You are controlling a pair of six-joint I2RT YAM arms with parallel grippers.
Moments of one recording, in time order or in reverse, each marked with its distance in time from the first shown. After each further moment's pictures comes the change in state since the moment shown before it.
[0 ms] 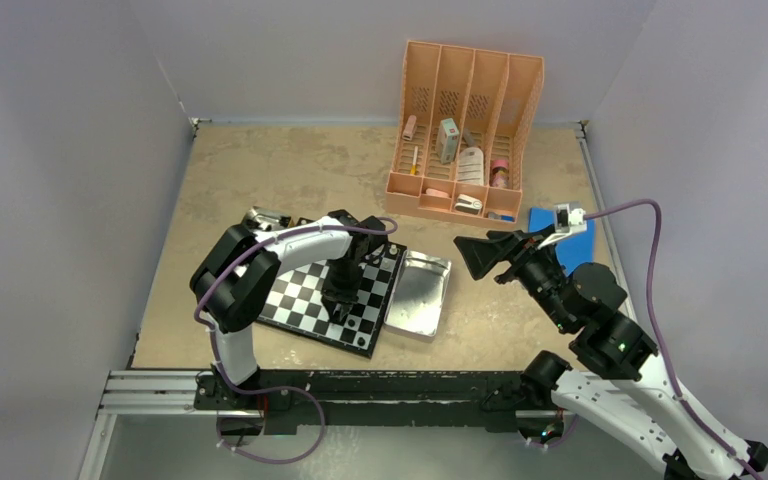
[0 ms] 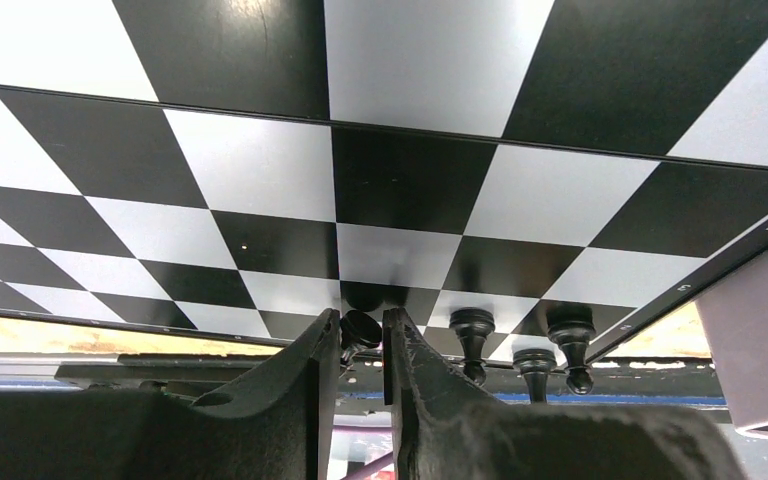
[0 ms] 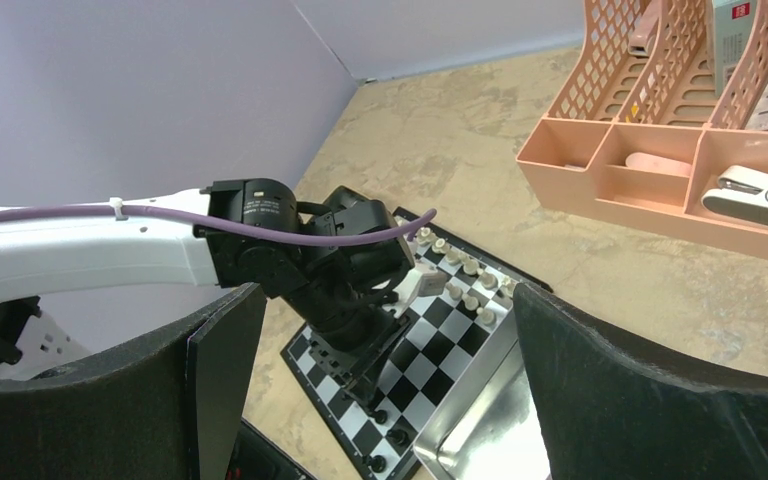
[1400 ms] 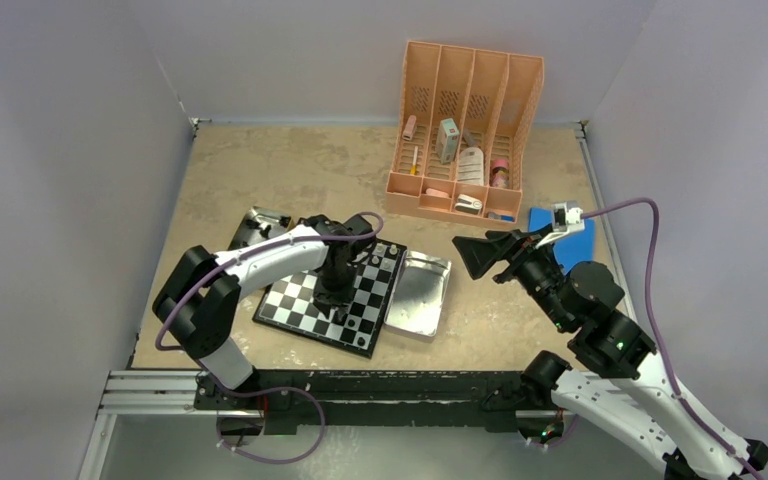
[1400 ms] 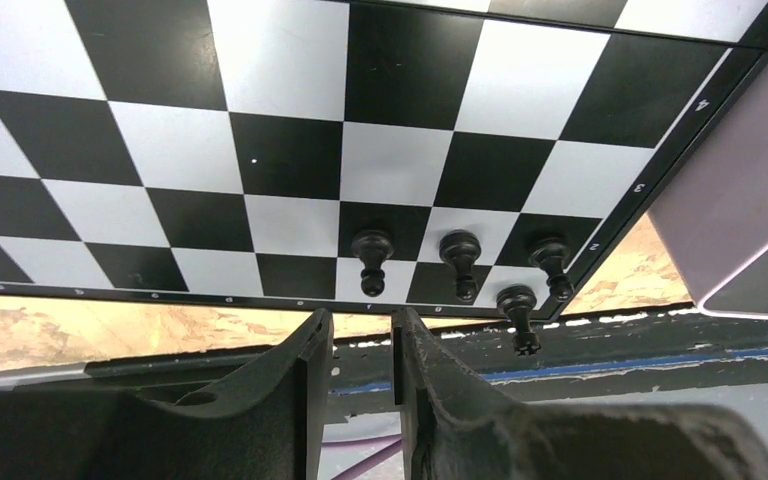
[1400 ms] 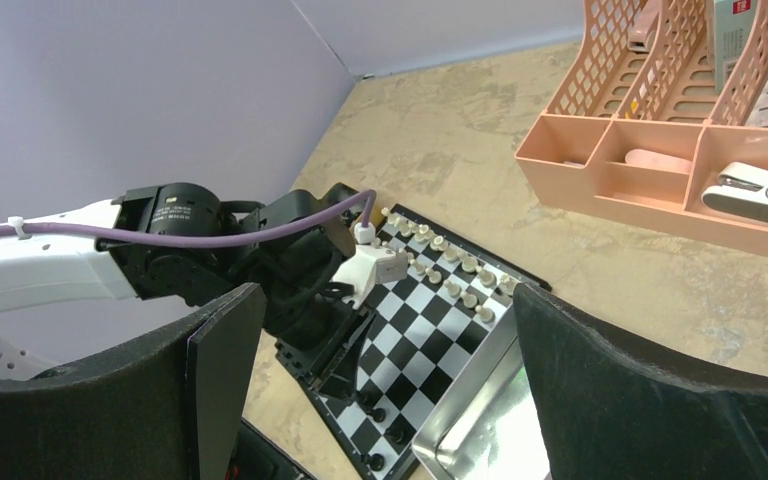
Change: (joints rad) left arm 0.000 -0.216 -0.105 0.065 0.014 -0.039; right arm 0.000 0.011 0.001 0.002 -0.001 0.000
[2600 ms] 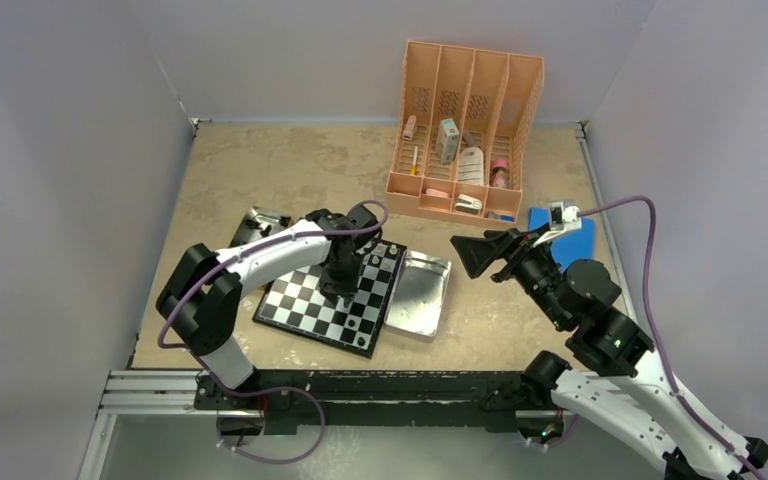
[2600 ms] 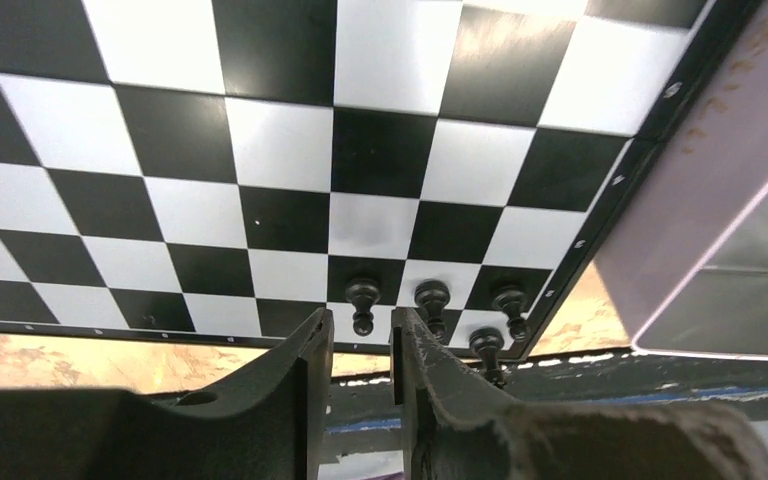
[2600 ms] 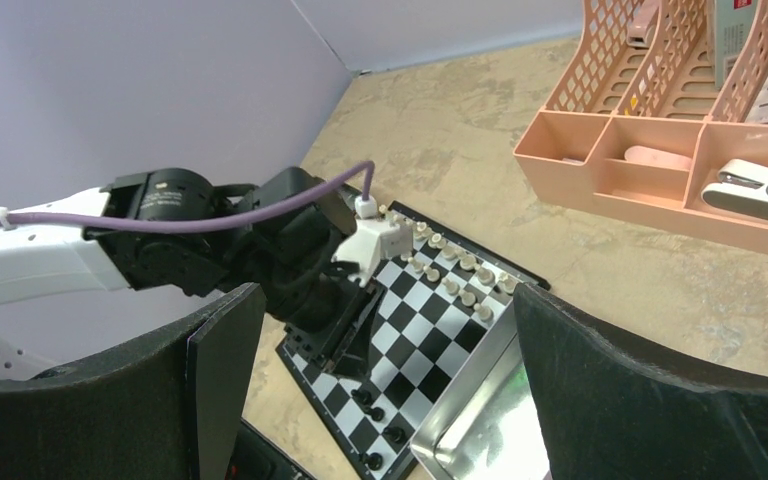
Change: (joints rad) left arm 0.000 0.021 0.032 0.057 -0.041 -0.006; right arm 0.000 0.011 0.000 0.002 0.000 0.000
